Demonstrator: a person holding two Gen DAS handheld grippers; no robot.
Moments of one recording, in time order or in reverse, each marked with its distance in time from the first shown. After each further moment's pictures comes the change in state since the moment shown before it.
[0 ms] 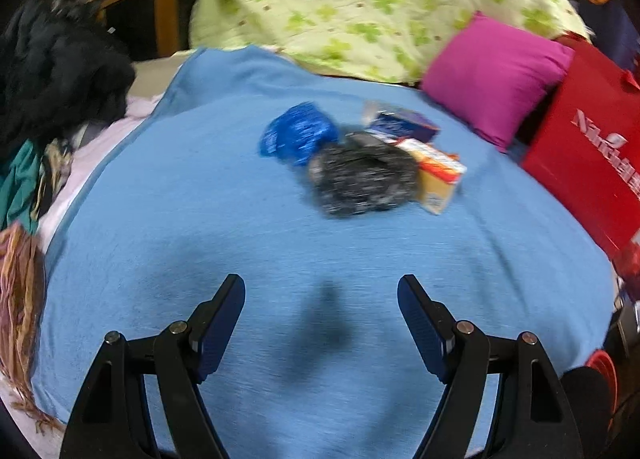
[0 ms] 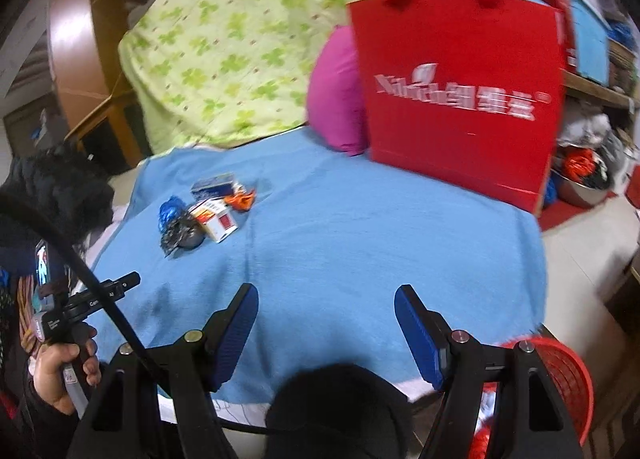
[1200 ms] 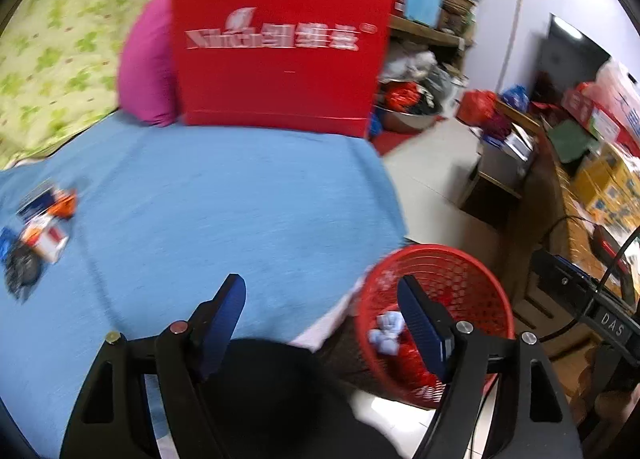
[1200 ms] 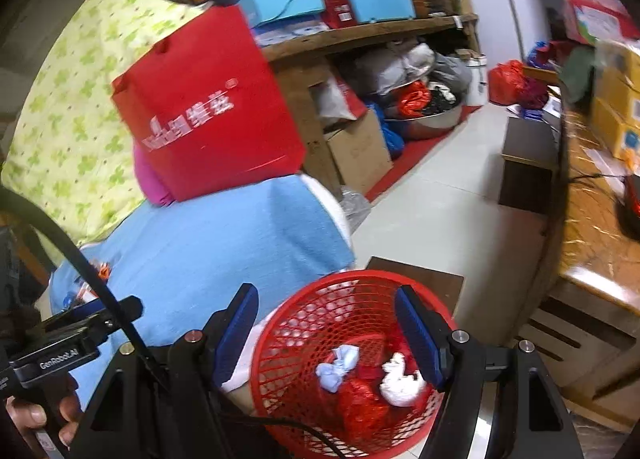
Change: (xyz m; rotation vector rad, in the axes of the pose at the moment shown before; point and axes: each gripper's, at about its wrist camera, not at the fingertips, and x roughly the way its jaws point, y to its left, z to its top) left arm -0.098 -0.332 -0.088 0.586 0.086 -0.493; right arm -0.125 -0.206 -0.115 0.477 -0.112 -0.336
